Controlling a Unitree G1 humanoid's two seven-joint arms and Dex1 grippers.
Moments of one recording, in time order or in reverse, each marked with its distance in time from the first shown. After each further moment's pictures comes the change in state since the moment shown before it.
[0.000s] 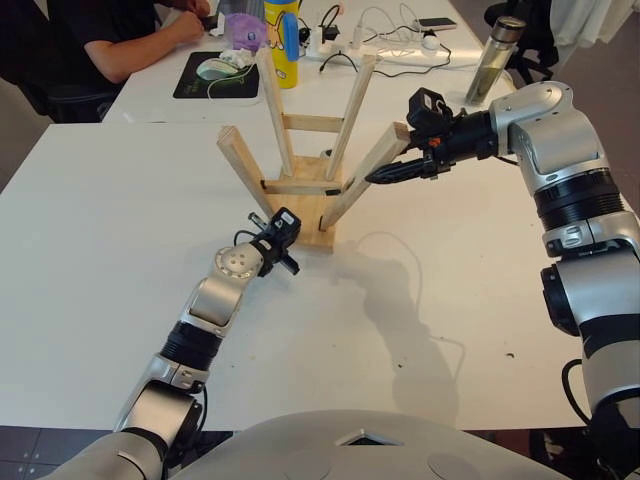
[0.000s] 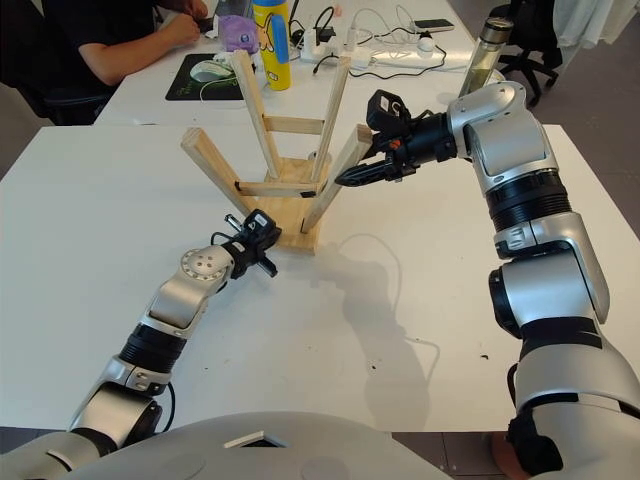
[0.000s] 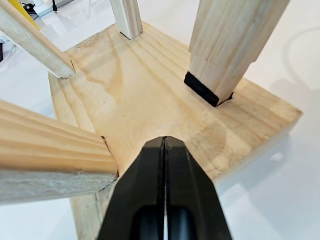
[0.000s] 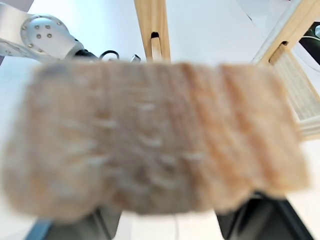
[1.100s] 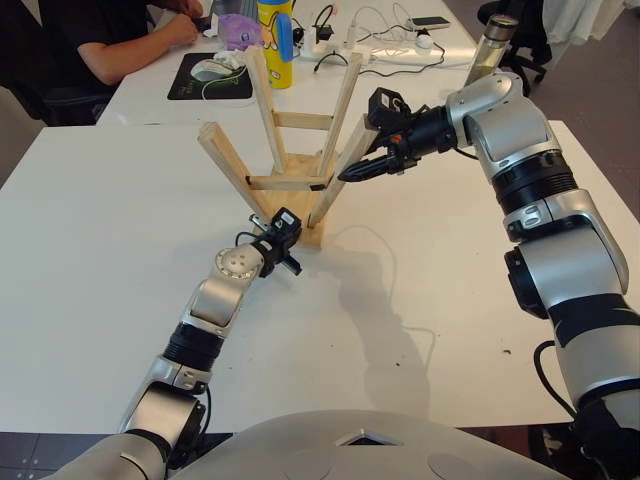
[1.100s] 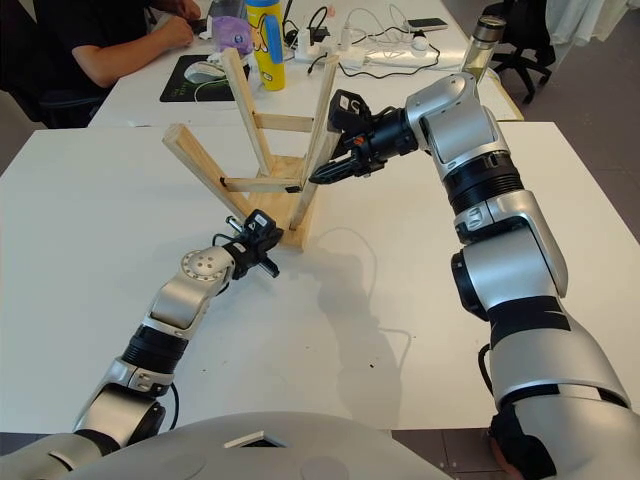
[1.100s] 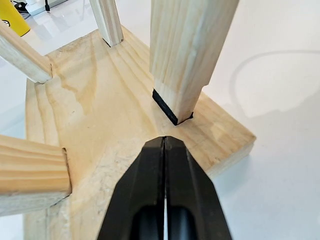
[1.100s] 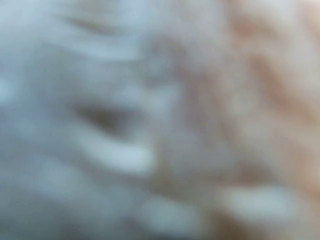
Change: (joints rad) left arm 0.009 -0.022 0.019 0.006 -0.015 -0.004 -0.005; right arm -0.104 0.157 0.026 0.167 -0.110 -0.036 -0.020
